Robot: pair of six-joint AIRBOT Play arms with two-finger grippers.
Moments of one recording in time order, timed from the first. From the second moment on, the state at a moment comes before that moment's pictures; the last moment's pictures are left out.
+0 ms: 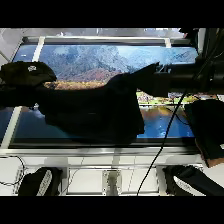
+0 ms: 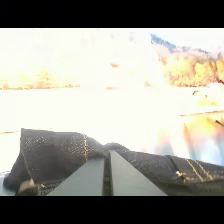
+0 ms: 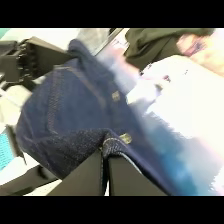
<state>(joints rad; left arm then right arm) 0.23 -0.63 1.28 0.95 -1.38 -1.41 0.42 -0.99 1.61 -0.81 1.24 1.48</state>
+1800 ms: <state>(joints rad) -0.05 -1.44 1.20 1.58 -1.29 -1.39 0.66 -1.58 1.27 -1.13 1.17 1.32</state>
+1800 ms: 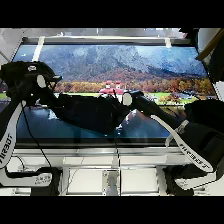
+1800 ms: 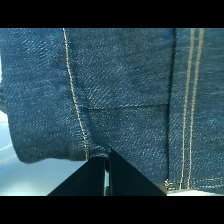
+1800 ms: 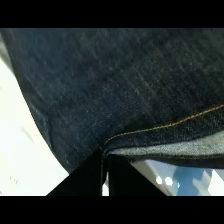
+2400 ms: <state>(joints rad) -0.06 -1.30 1.16 1.64 -1.28 -1.46 0.58 -1.45 1.32 -1.18 1.29 1.39</state>
